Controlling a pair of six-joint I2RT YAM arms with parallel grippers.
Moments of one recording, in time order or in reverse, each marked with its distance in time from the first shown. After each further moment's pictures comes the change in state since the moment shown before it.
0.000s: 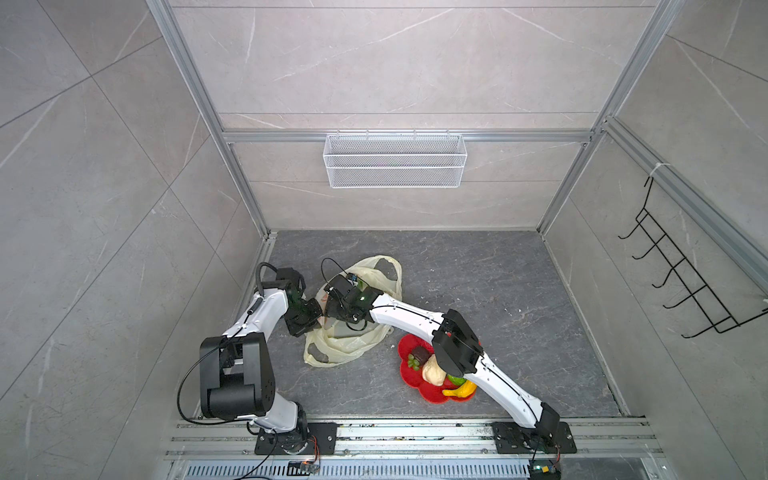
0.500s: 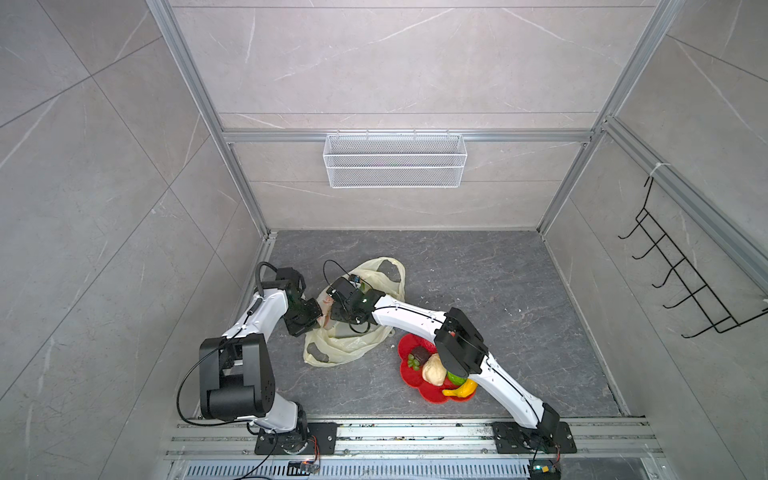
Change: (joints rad) left arm 0.000 -0.006 0.000 0.000 -0.019 0.000; right arm 0.005 -0.046 -0.105 0.048 0.022 -0.021
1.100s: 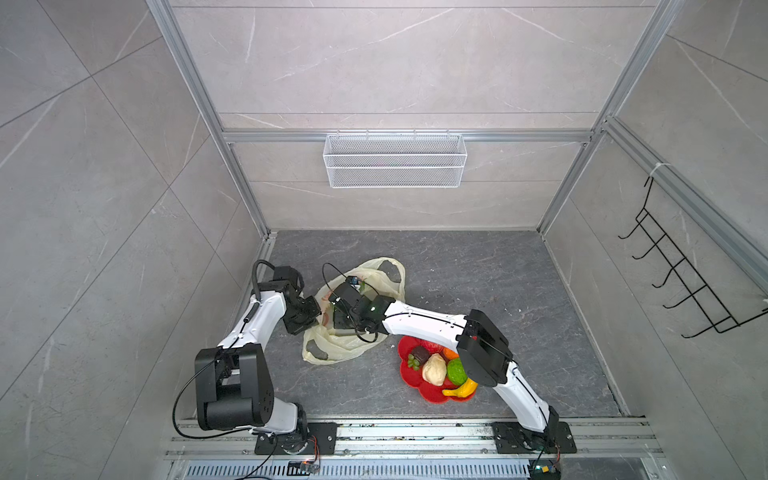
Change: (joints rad) left arm -0.001 -0.053 0.000 0.001 -0.018 0.000; right arm 0.059 -0.249 -0.287 0.076 0.066 -0.141
